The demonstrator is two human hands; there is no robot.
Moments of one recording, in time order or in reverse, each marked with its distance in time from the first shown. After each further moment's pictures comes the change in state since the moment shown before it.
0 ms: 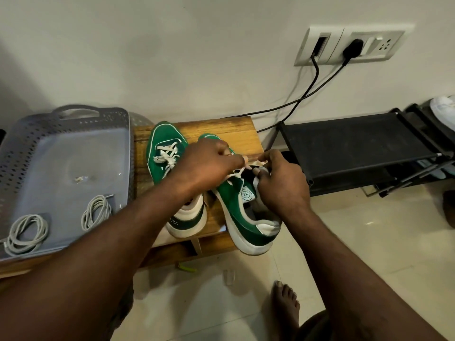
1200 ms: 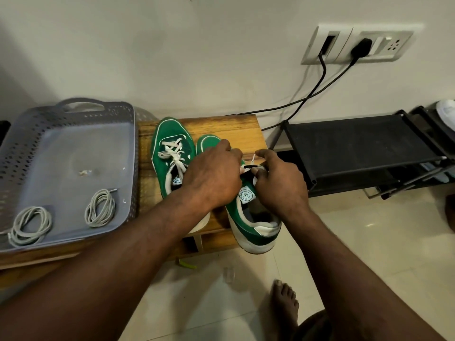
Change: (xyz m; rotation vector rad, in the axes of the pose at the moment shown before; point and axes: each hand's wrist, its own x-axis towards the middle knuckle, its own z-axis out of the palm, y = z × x) left_hand -0.001 -0.004 0.024 0.664 0.054 0.202; right_hand -0.005 -0.010 0.006 -0.093 0.000 -0.081
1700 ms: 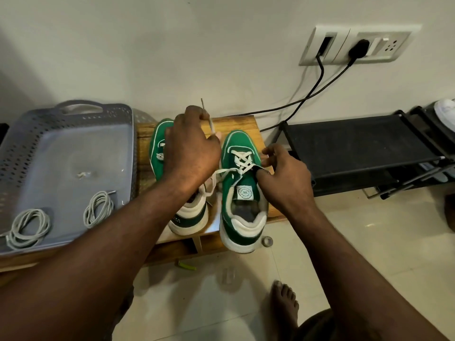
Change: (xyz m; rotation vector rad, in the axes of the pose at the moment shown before) left_hand 0.008 -0.024 -0.021 -0.485 0.409 -0.316; right_hand 0.005 0.008 -0.012 0.179 0.028 0.002
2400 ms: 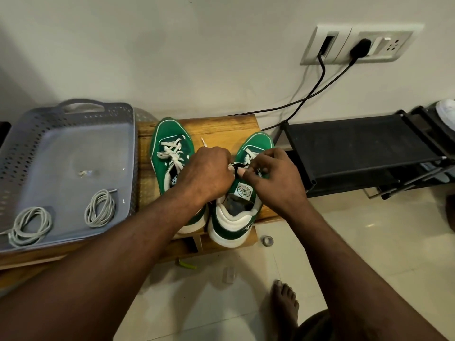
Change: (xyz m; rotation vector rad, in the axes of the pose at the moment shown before) left_hand -0.013 -0.008 0.026 0.340 -0.380 0.128; right_hand 0.001 0.007 0.017 0.051 -0.068 -0.126
